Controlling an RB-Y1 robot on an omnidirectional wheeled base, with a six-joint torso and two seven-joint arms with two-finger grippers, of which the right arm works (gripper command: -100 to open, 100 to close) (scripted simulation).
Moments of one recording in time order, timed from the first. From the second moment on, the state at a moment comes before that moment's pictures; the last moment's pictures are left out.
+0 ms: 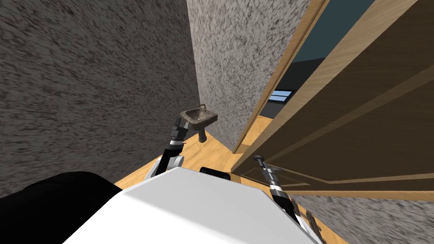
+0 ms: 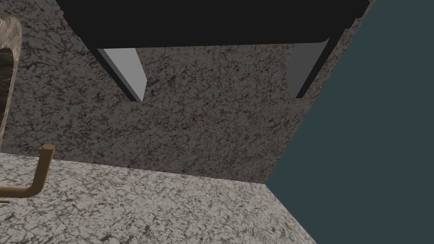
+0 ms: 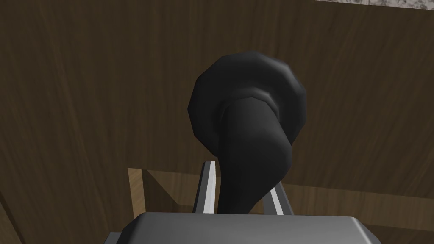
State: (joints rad) arm 0.30 -0.48 -0.06 -0.92 -0.03 -0.92 -0.38
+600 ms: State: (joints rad) arm 0.36 -0.52 -0.04 -0.91 -0.02 -1.00 -0.41
